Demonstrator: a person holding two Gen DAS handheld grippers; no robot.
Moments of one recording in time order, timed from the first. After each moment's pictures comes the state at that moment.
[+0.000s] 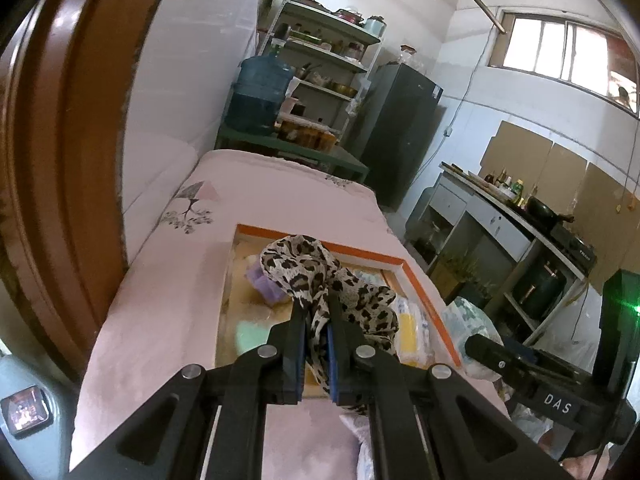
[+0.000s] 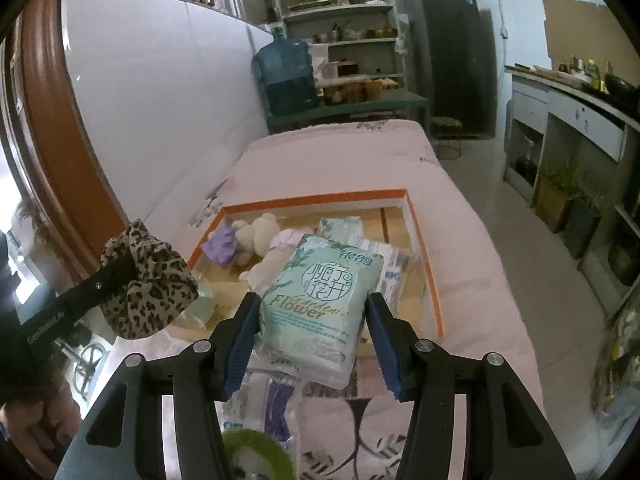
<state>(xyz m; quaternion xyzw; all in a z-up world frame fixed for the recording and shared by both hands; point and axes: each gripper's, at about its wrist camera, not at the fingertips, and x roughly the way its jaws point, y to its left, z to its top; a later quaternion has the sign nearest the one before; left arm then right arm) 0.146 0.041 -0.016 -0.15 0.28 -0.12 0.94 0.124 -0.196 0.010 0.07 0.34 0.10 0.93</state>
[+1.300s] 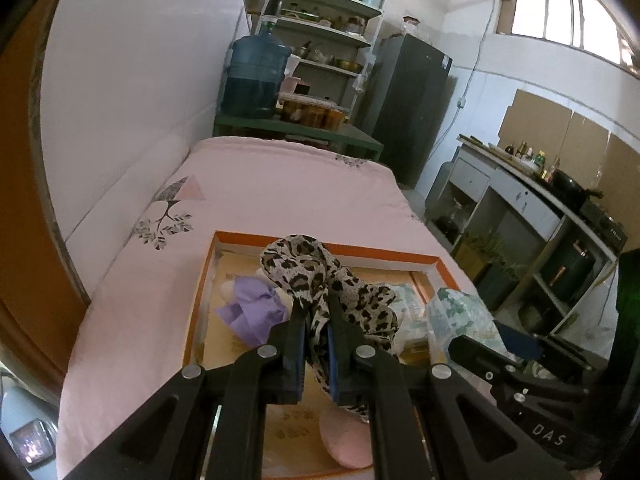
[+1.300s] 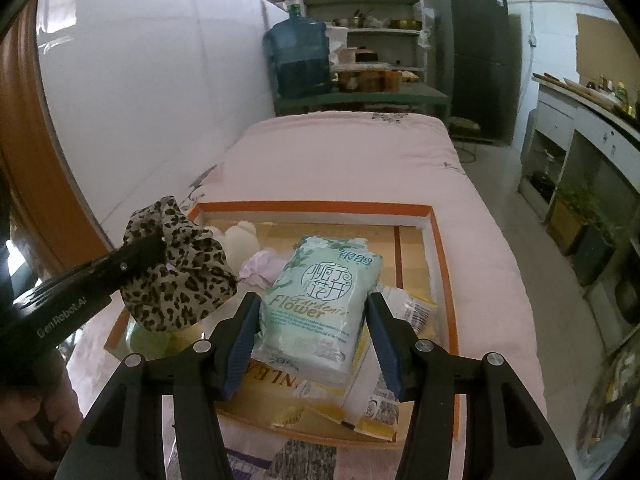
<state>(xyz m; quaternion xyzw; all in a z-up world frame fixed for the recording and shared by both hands) 0.229 0.004 -0.039 -0.10 0.32 -0.09 0.94 0.223 -0.185 -0.024 0.02 0.36 0.13 0.92</state>
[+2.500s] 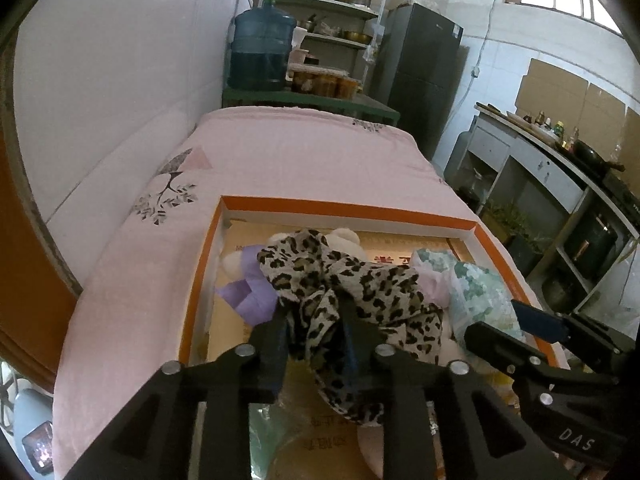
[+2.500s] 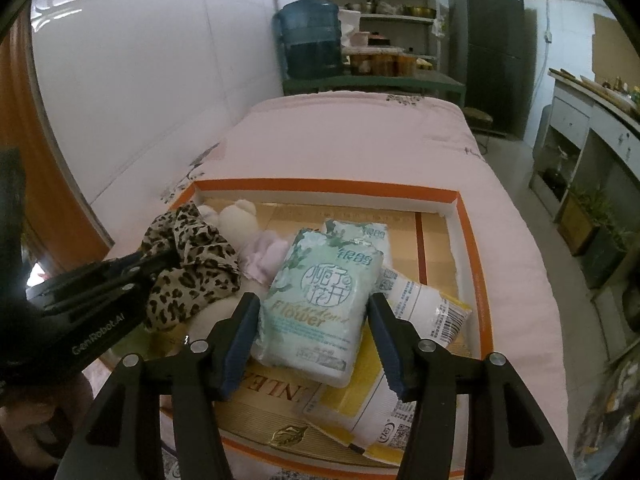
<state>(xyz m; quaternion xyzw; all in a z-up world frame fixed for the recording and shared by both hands) 0.255 0.000 -0.075 -0.07 0.36 -0.07 0.93 0.248 -0.173 -0.053 0.01 0.38 0.14 0.91</state>
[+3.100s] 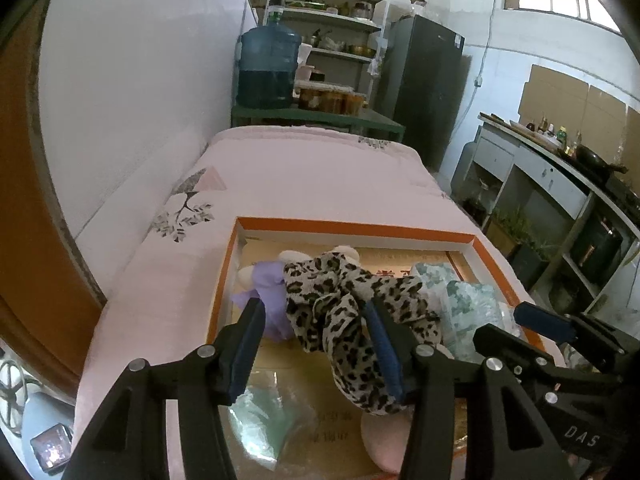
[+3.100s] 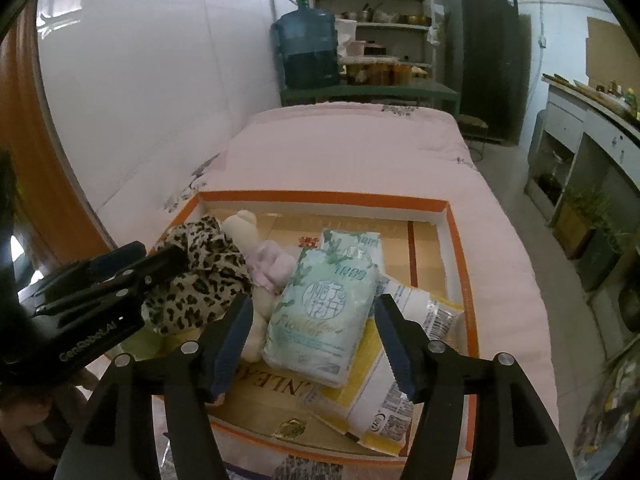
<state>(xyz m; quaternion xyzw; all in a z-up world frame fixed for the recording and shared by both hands) 0.236 0.000 -0.055 -0.06 0.34 -0.05 0.94 0.237 -0.178 -0.039 0.01 0.37 0.13 0.92</state>
